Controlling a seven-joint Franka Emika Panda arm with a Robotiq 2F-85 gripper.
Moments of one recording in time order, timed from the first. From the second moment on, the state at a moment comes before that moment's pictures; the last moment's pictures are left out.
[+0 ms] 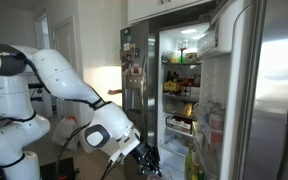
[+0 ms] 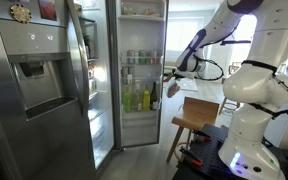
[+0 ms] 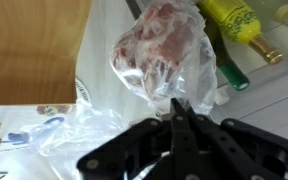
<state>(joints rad) -0.82 0.01 0.15 -2.53 0.09 3.26 0.38</state>
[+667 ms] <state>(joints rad) -0.54 -0.10 0.05 -2.53 0.22 3.24 0.38</state>
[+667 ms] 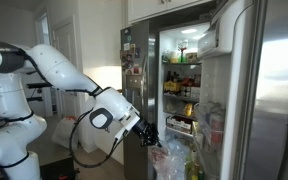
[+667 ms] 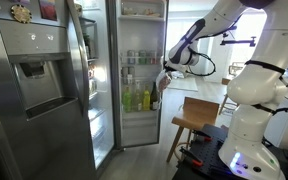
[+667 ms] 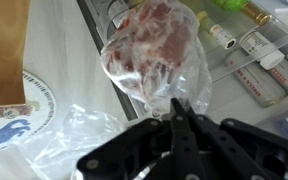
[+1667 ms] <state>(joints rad) -0.22 -0.15 -0.29 -2.41 -0.06 3.47 0.62</state>
